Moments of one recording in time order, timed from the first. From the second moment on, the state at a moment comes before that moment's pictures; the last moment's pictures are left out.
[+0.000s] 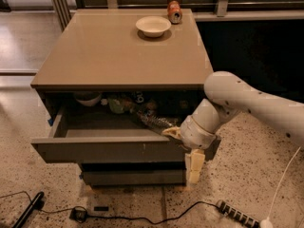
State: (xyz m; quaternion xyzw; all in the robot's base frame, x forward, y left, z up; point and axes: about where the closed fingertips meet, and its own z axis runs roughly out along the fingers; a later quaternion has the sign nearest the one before) arm 0.453 -0.075 0.663 -0.76 0.57 0.28 0.13
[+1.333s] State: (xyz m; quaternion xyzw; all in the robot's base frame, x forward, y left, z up) arm 0.424 -0.083 0.662 -0.77 0.55 0.30 0.12
